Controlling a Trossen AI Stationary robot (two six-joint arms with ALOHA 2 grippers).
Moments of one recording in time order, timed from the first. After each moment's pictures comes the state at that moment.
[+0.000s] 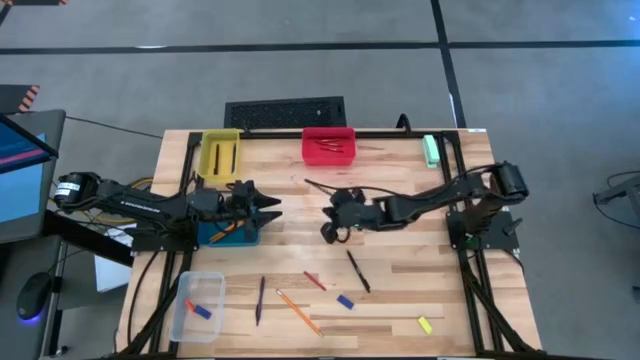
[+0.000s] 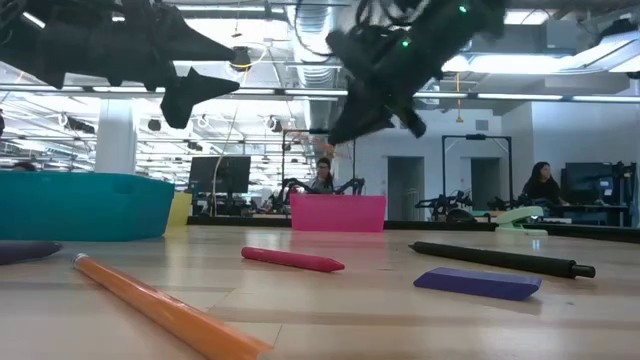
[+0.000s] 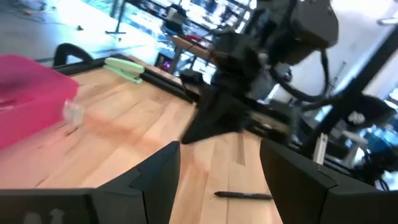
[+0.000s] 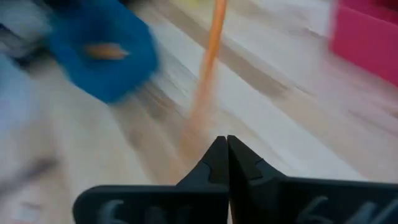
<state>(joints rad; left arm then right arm) -0.02 0.95 0.23 0.67 -0.14 -0.45 0.11 1.69 1.03 0.01 0.44 0.65</state>
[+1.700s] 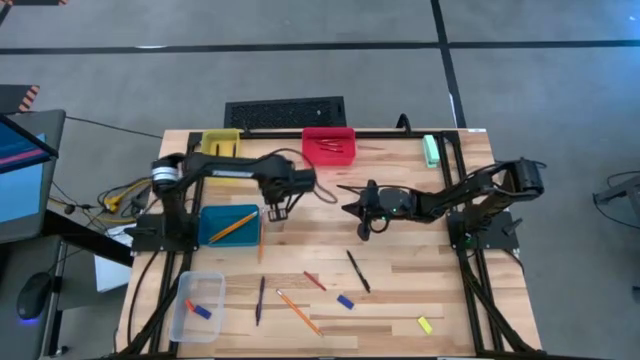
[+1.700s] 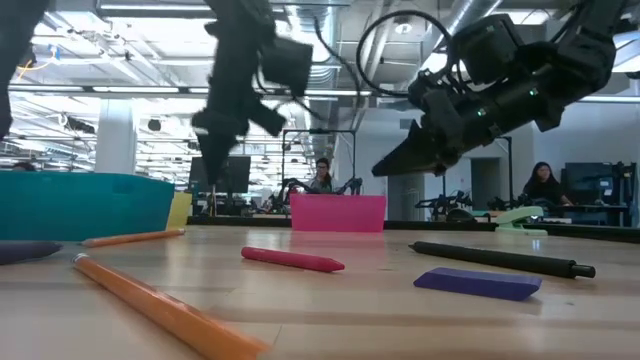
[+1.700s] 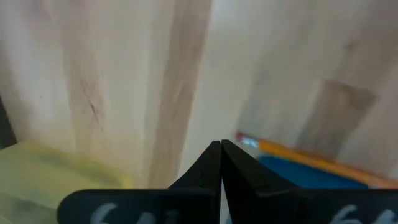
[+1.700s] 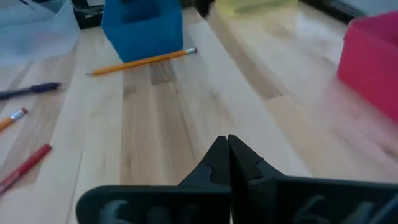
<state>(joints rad) 0.21 1.86 1.39 -1.22 -0.23 -0.04 -0.06 1.55 0.46 0.72 0.13 0.17</state>
